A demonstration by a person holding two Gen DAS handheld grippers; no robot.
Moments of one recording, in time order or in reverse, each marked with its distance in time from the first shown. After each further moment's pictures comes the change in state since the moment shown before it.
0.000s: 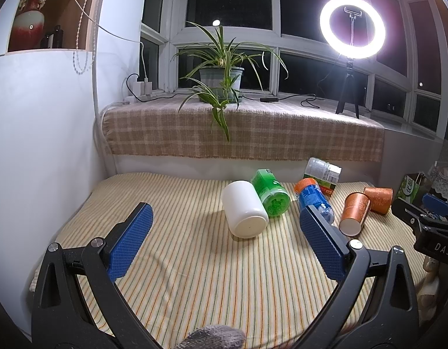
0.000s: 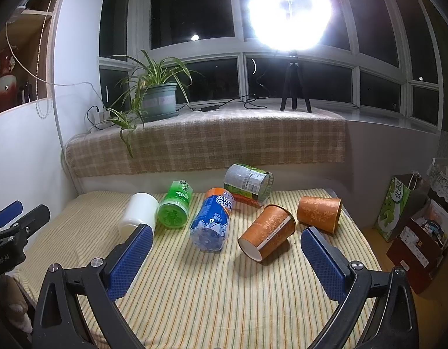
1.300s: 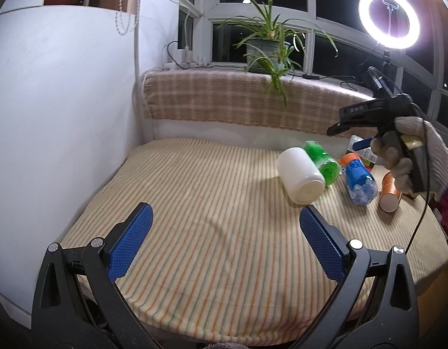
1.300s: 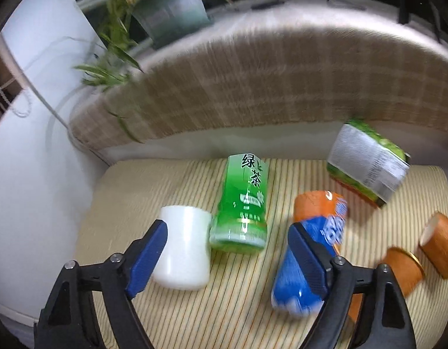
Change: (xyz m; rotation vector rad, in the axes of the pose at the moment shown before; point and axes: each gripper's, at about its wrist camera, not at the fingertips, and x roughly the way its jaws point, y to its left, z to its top) left arm 0.007 0.077 -0.037 -0.064 0.117 0.115; right arm 0.261 0.060 0.088 0.072 0.607 0.322
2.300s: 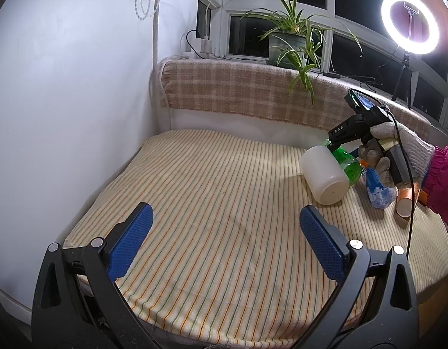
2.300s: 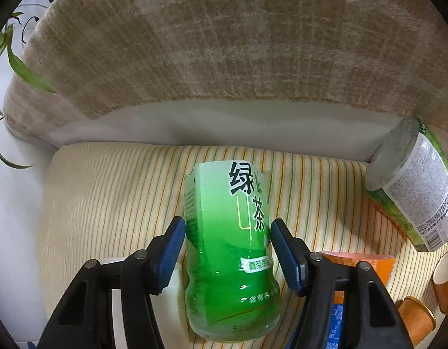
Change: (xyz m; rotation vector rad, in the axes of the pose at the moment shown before) left arm 0.019 0.027 0.000 -0.046 0.035 0.039; right arm 0.133 0.003 0.041 0.022 0.213 -0.143
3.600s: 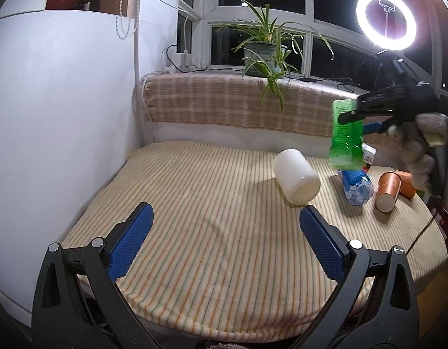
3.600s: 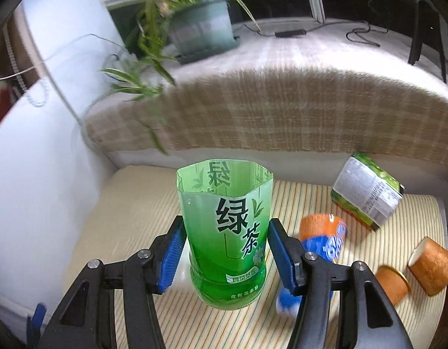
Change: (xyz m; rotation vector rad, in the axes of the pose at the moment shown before) left arm -0.031 -0.032 -0.004 0.057 -0.047 -0.056; right arm -0.178 -0.005 -0.105 -0.115 -0.345 0.145
